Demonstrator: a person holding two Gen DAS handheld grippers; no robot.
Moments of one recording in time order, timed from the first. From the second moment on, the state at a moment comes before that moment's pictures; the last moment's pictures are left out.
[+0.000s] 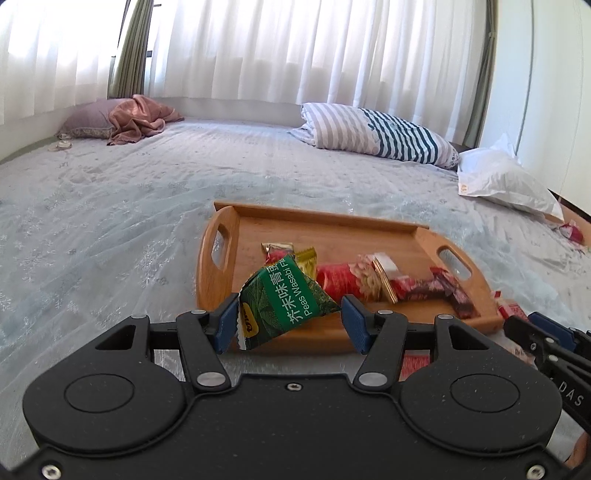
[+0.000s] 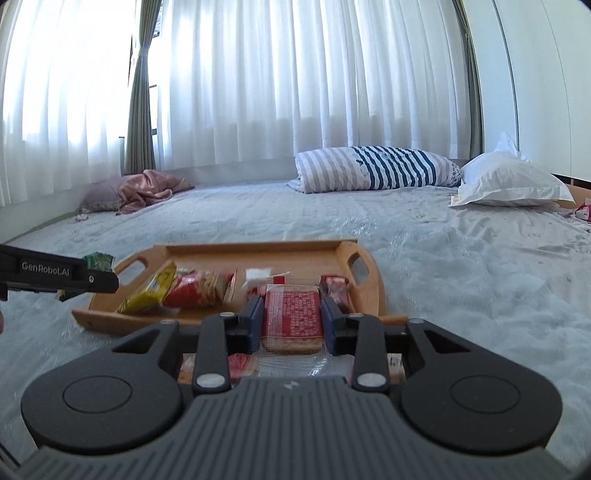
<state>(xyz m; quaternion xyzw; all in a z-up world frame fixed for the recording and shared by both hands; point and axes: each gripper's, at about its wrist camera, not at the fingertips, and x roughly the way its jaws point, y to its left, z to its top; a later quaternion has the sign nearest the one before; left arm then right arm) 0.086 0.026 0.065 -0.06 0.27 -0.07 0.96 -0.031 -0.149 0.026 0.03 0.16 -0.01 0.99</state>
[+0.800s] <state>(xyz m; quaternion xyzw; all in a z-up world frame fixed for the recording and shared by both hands) 0.202 0.000 0.103 -0.07 0.28 -0.14 0.95 0.101 -0.208 0.062 0.10 0.21 0.03 0.97</state>
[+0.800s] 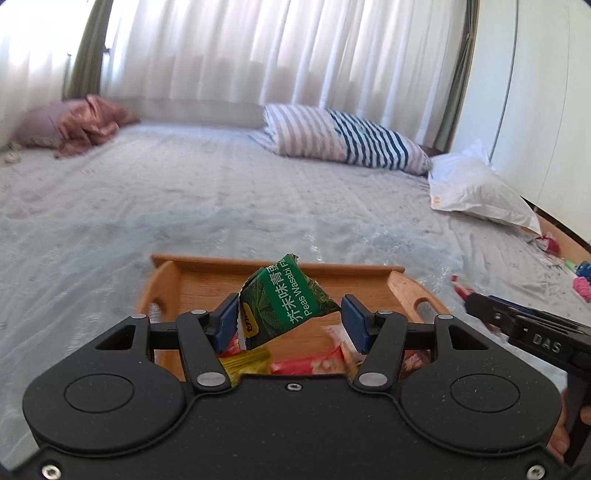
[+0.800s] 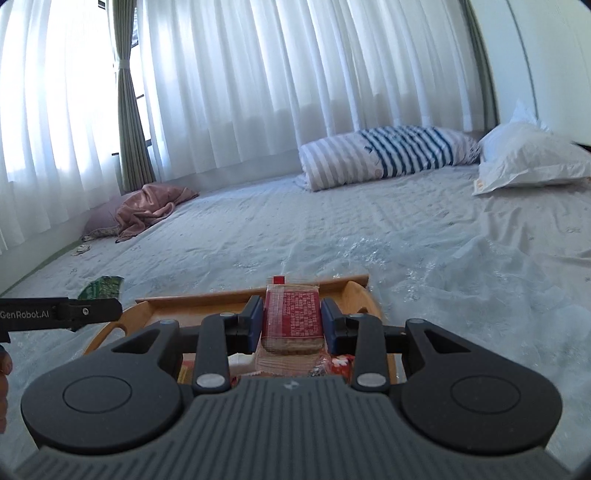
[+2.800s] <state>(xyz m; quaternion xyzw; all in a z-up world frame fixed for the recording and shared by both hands) 0.257 -0.032 0.040 0.00 0.35 -0.13 0.93 0.168 -0.195 0.003 0.08 0.30 0.05 0.95</state>
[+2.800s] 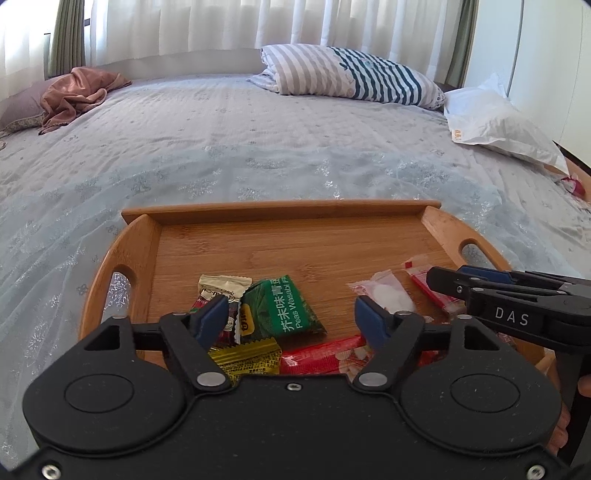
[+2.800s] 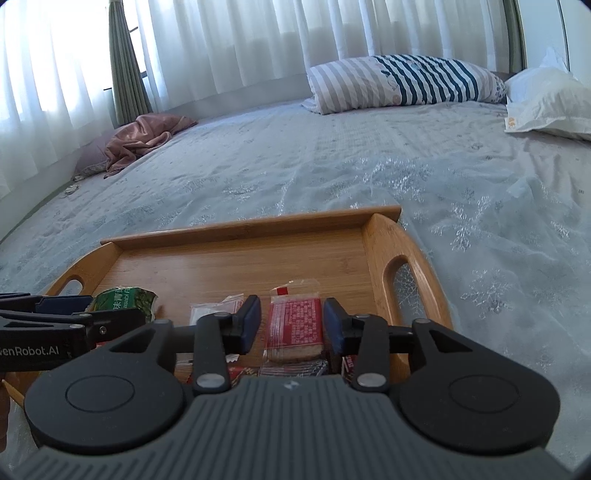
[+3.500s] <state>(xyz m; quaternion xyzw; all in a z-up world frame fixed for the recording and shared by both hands) 0.167 -0.027 0.076 -0.02 0.30 -0.17 0.94 0.081 -0.187 0.040 -0.02 0.23 0.09 0.97</state>
